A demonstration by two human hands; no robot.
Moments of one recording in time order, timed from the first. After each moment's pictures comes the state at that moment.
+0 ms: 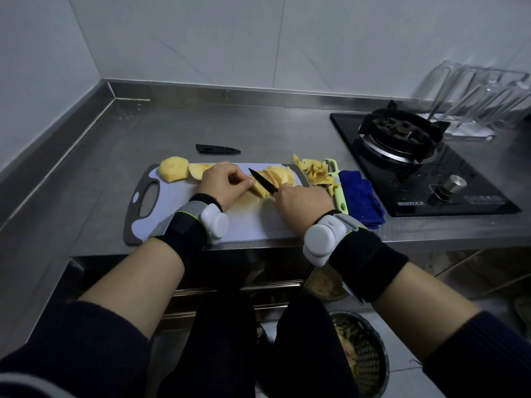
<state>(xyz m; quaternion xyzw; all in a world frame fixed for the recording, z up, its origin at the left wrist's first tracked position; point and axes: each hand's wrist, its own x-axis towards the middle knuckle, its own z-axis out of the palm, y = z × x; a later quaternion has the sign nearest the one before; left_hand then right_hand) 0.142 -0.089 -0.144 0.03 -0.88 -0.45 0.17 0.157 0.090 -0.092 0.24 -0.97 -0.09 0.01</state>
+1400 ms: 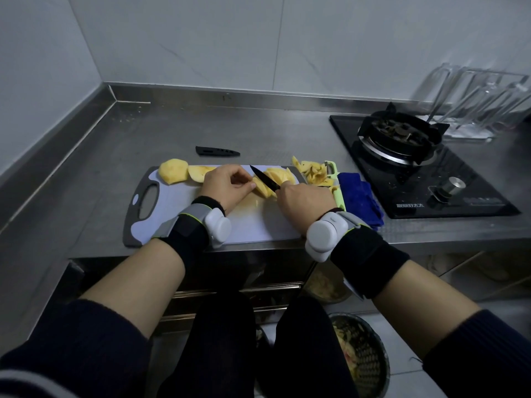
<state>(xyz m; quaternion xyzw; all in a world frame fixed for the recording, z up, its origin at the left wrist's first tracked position) 0.142 -0.082 -0.143 0.04 -0.85 -0.50 0.15 0.145 0.097 -0.098 0.22 -0.97 -0.07 0.05</state>
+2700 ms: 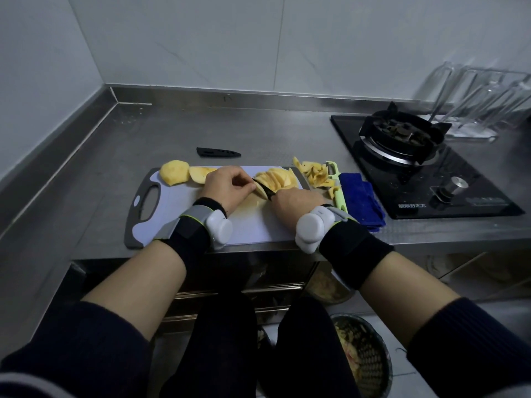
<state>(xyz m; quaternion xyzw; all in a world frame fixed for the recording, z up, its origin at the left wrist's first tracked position) 0.140 -0.082 -0.143 0.04 -0.88 -0.45 0.17 0.137 0.073 -0.098 0.14 -0.98 -0.09 -0.11</state>
